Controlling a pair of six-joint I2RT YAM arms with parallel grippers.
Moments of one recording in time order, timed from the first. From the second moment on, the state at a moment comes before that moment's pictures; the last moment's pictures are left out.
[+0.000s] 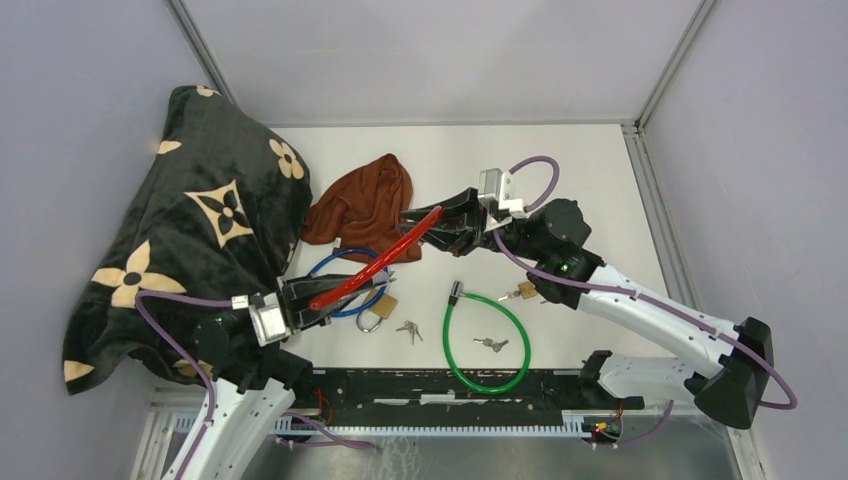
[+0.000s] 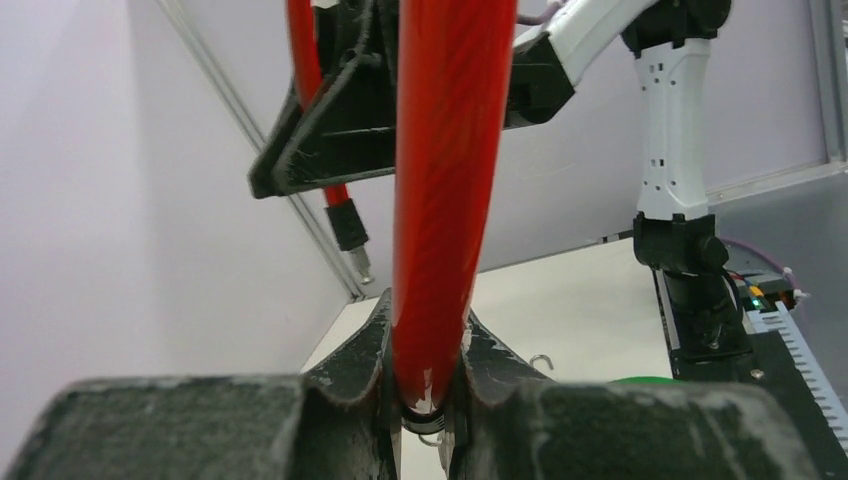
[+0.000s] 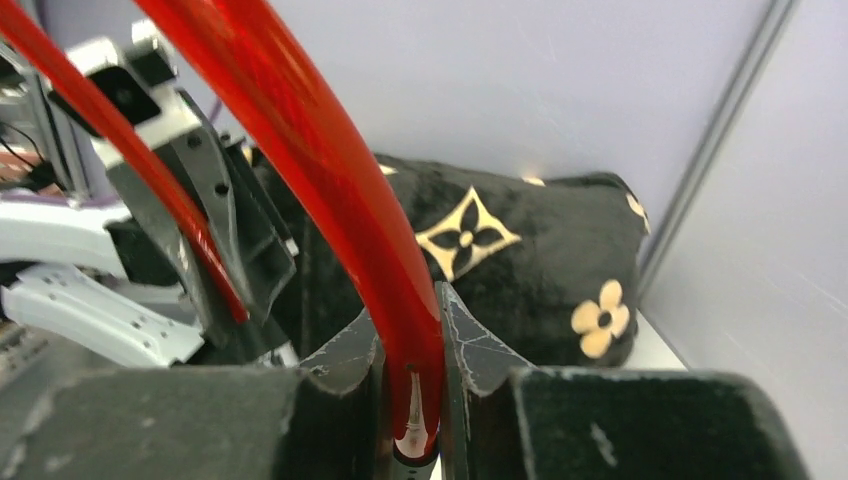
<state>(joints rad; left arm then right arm) -0.38 0.28 0.46 0.57 0.94 -0.09 0.92 1.18 1.03 0.60 -0.53 0.09</state>
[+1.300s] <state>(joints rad) -0.37 0.44 0.39 0.01 0.25 0.42 0.75 0.98 0.74 -0.08 -0.41 -0.35</state>
